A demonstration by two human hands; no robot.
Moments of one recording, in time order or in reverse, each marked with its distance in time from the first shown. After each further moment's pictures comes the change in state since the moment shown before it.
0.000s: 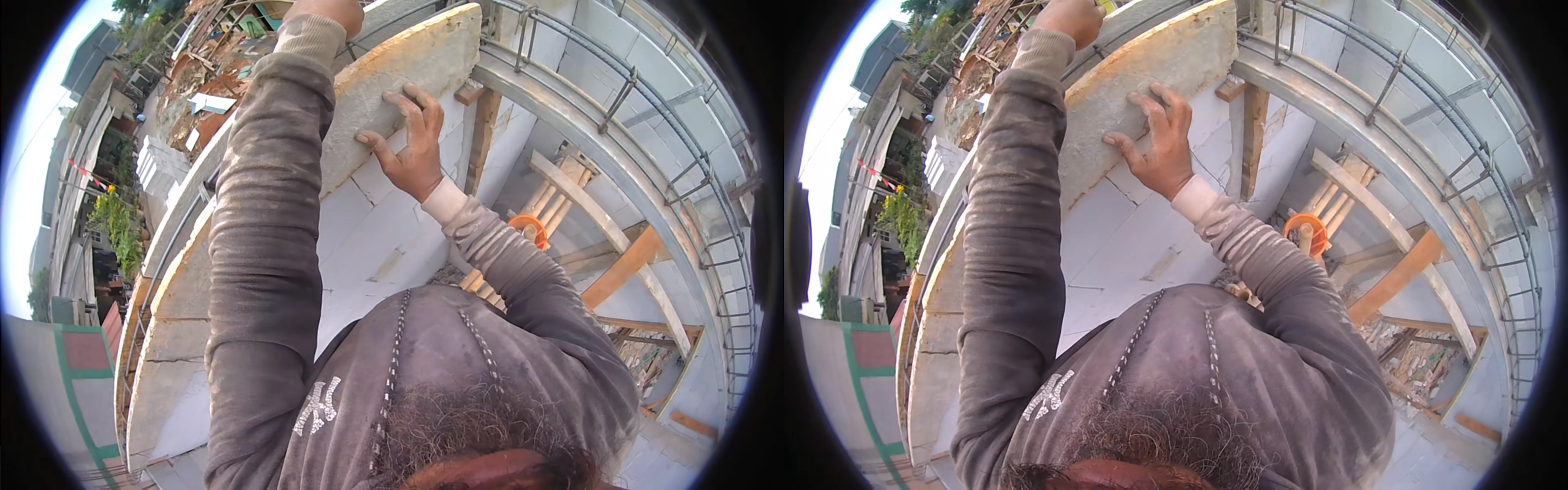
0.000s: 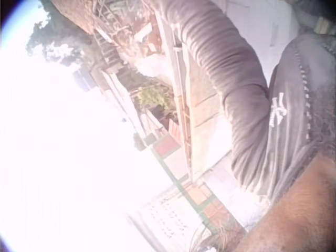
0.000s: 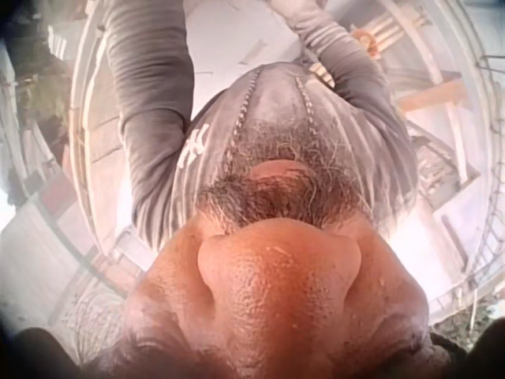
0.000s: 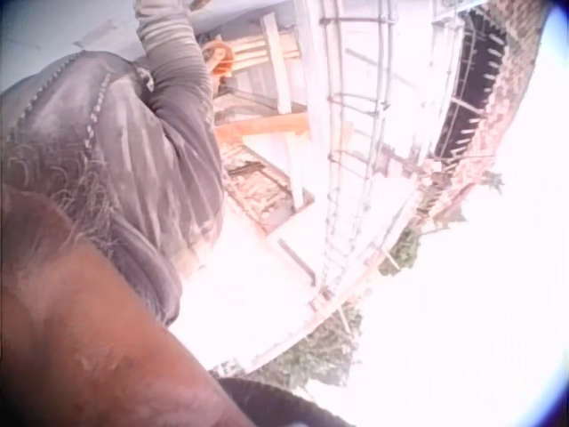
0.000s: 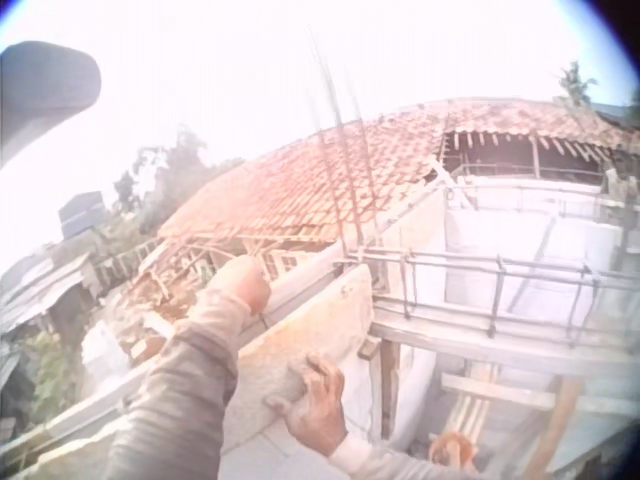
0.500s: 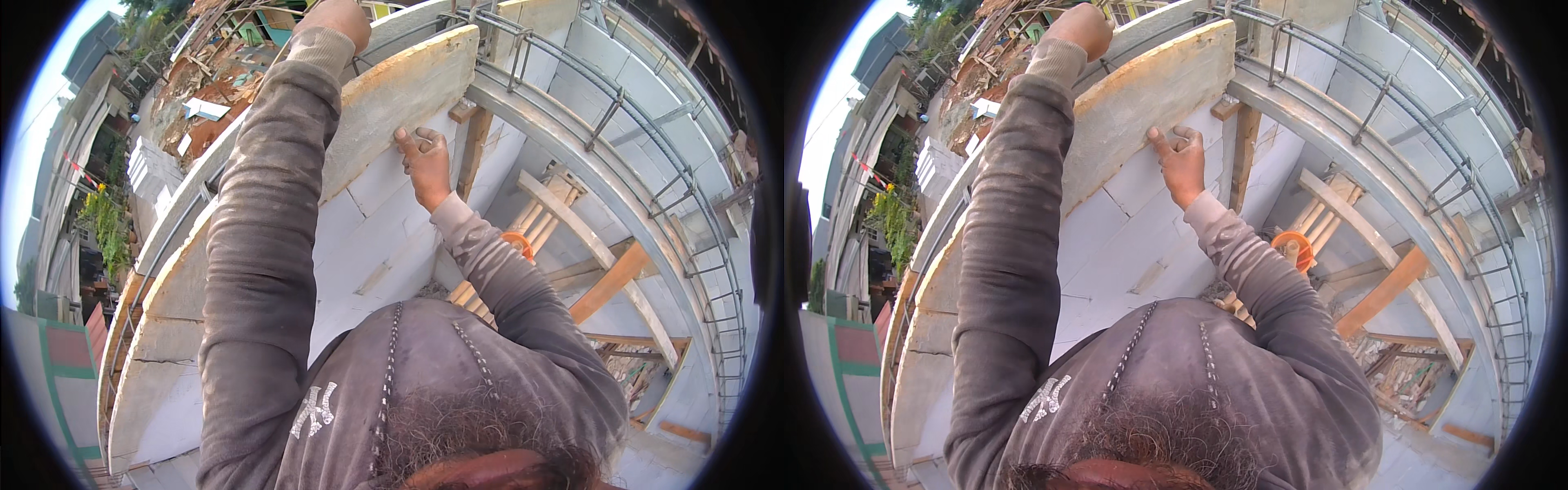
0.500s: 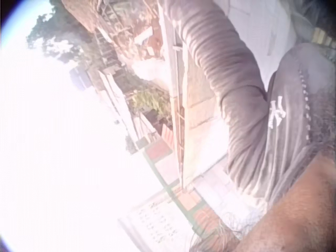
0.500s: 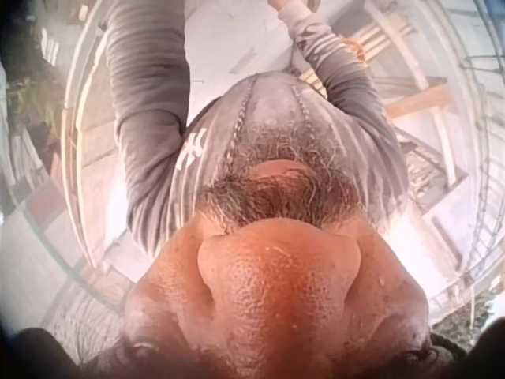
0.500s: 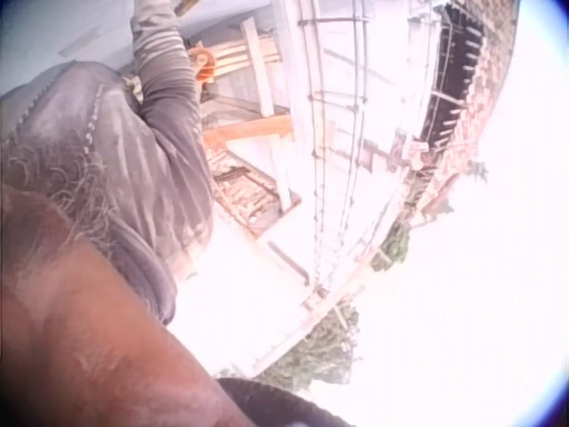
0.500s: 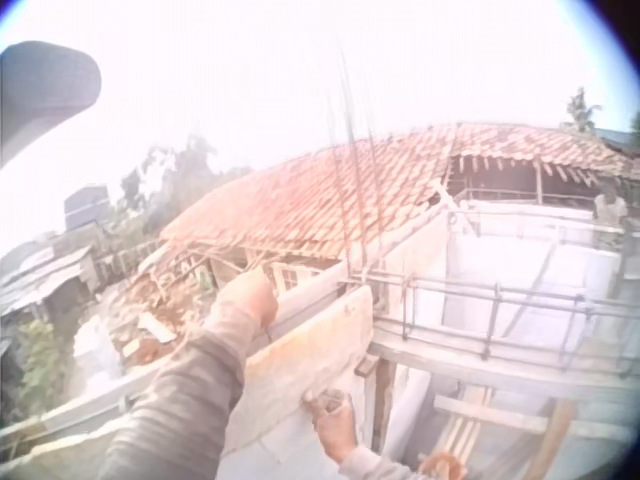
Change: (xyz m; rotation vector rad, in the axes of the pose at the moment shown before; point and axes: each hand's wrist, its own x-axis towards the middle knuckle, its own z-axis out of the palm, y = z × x) left_hand -0.019 0.017 -0.018 -0.205 0.002 -0.213; right_hand -0.020 0.033 -0.002 0.587 -0.101 1.005
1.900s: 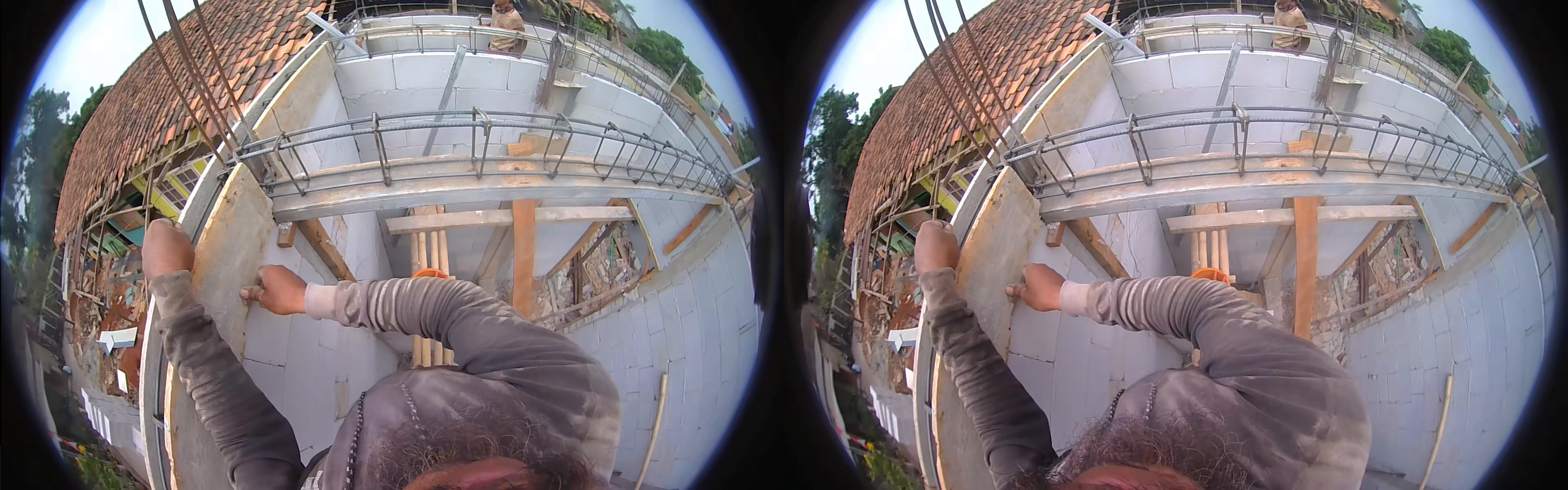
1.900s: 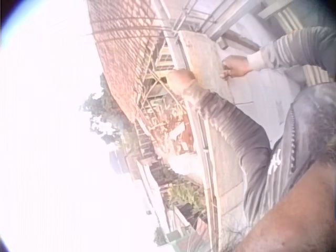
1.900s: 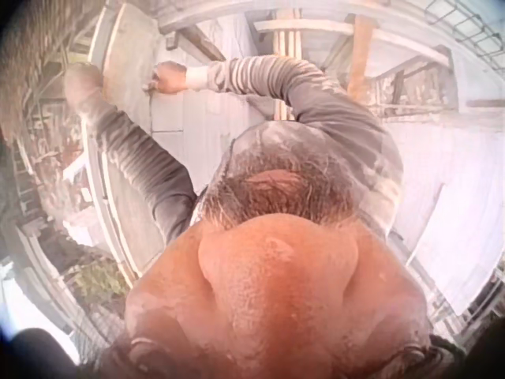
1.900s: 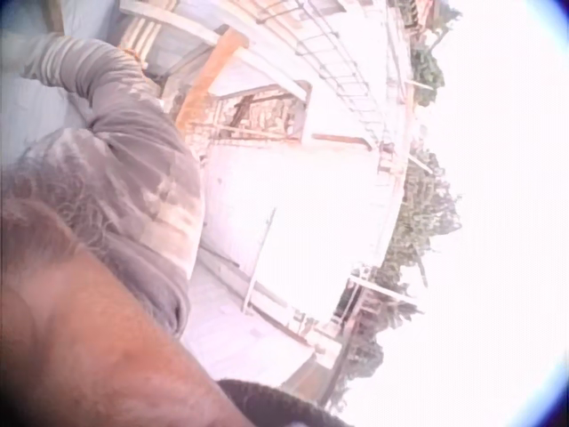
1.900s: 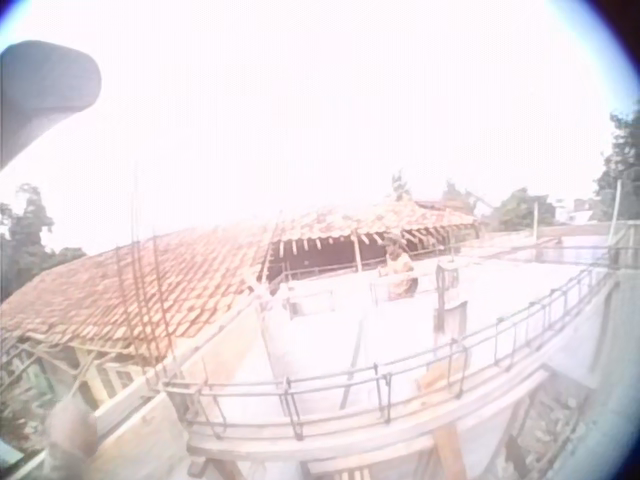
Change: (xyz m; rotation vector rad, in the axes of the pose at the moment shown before) left_hand -0.025 0.023 0.006 -0.187 0.164 0.140; right_hand 0.013 -0.062 -0.020 -0.647 -0.178 -0.140
